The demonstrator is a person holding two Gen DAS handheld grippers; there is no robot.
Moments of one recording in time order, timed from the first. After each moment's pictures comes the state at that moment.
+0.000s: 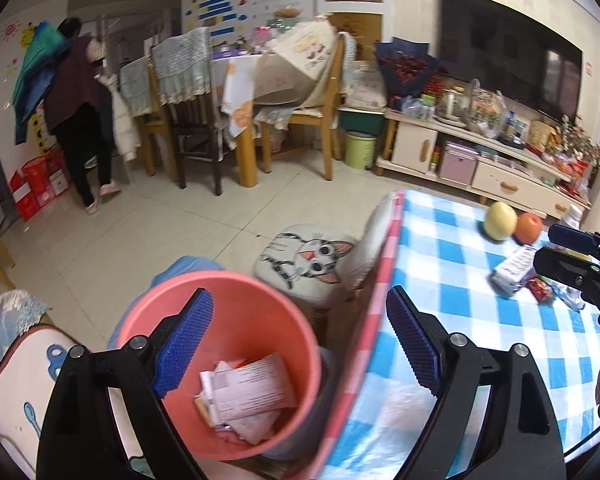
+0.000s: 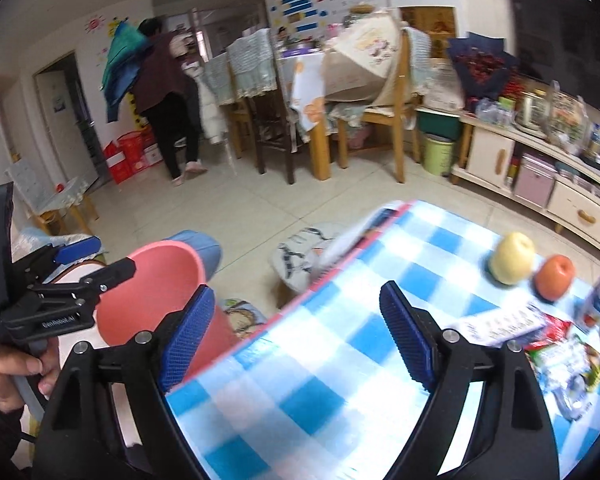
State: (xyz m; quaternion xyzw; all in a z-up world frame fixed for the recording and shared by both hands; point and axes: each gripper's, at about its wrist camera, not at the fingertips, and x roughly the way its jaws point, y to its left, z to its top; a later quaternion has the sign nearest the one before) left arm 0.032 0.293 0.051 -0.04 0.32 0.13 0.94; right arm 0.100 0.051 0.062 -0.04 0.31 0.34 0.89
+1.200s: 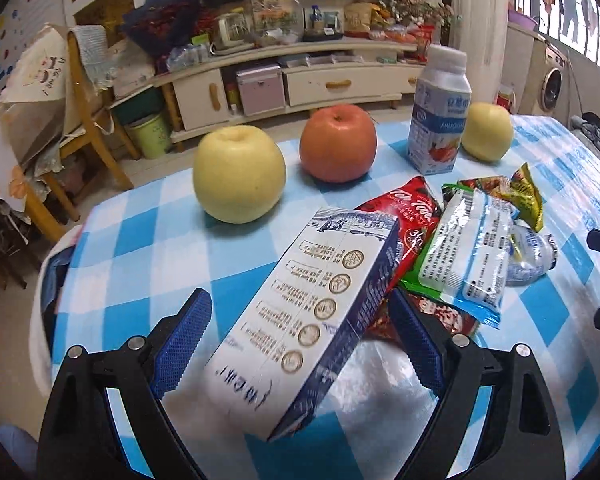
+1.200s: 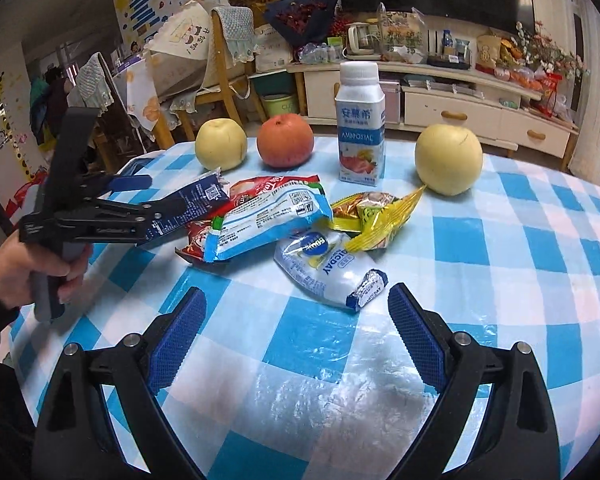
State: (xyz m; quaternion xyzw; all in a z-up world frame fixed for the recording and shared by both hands) left arm 0.281 -0.020 -0.084 0.12 0.41 -0.17 0.89; right arm 0.145 -0.250 -0.068 0.04 0.37 0.16 0.91
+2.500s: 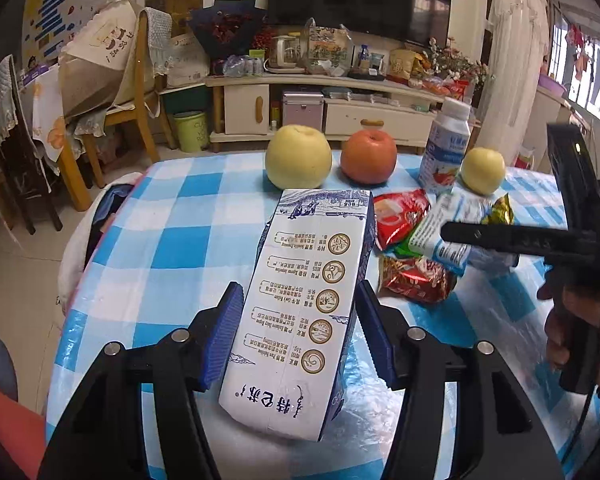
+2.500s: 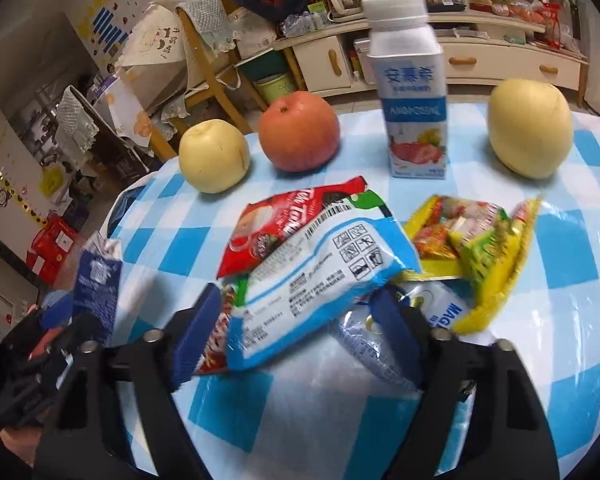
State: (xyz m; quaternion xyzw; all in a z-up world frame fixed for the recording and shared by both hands) left arm 0.194 0.046 -0.066 0.03 0.36 -0.11 0.92; right arm 0.242 -0.202 -0.089 0.14 0.42 0.16 0.88
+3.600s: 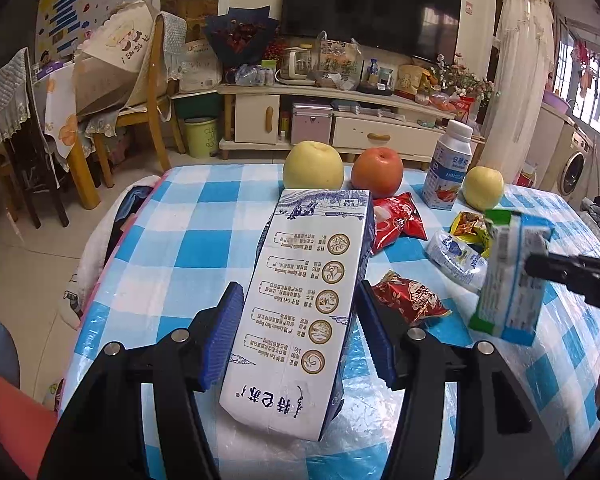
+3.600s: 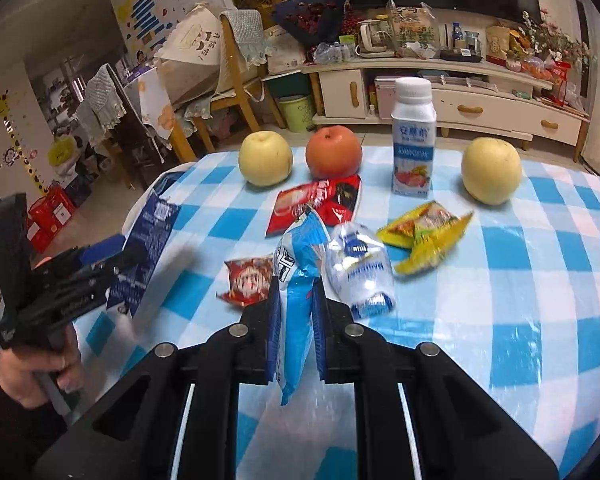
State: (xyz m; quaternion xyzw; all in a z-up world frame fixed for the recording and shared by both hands) left arm 0.176 0.065 -0.051 0.00 0.34 -0.10 0.93; right arm 0.131 -0.203 -0.036 0.08 0.37 0.17 0.91
